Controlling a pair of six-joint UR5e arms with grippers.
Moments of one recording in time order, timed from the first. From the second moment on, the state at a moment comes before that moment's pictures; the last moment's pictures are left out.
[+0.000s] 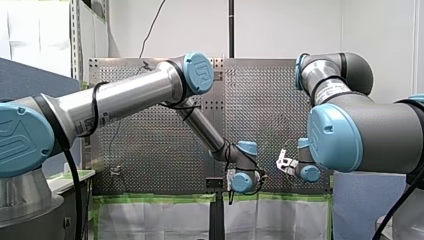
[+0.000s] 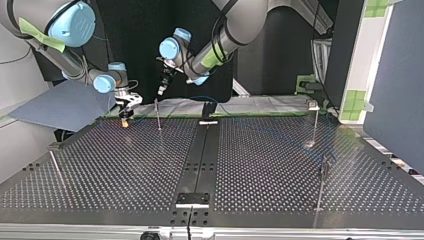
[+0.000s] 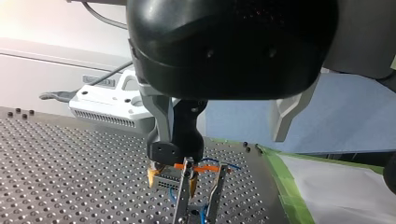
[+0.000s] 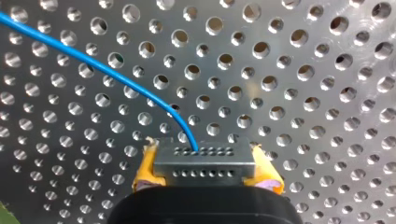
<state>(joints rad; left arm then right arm) -0.85 -2.75 -1.16 -2.52 -1.91 -1.66 1.70 -0.46 1.36 -0.81 1.31 1.89</state>
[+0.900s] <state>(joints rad) -0.83 -2.75 -1.16 -2.51 -1.91 -1.68 1.70 -0.46 1.36 -0.81 1.31 1.89</state>
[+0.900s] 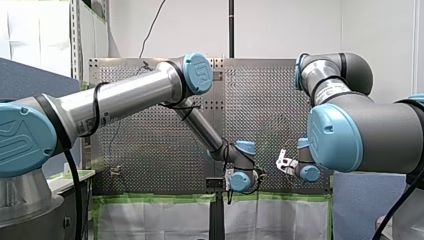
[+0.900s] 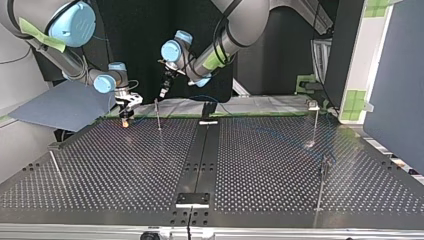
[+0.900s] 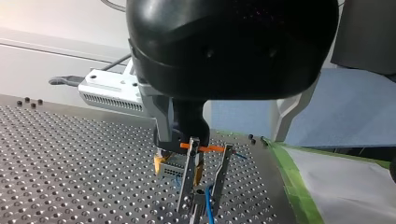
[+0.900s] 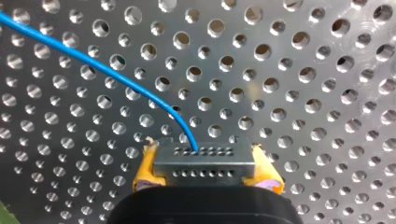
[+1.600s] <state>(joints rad) -0.83 -2.75 -1.16 -2.51 -1.93 -1.69 1.70 -0.46 1.36 -0.81 1.31 1.89</state>
